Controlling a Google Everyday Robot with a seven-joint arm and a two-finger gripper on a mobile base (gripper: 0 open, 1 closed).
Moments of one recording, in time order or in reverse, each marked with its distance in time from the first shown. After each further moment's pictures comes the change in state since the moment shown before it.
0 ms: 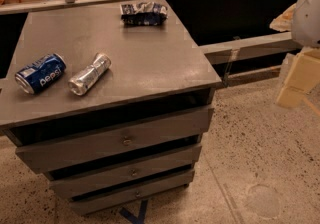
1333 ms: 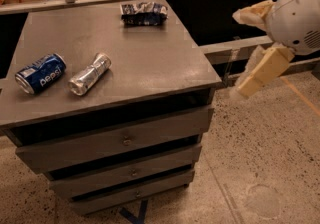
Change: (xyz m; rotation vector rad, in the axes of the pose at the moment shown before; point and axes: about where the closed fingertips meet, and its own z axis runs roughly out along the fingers) arm -0.073 -0.008 0.012 -0.017 -0.509 -0.062
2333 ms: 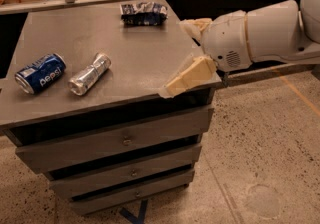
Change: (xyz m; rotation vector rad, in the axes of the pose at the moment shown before) arm -0.078 0.005 0.090 -0.018 -0.380 0.114
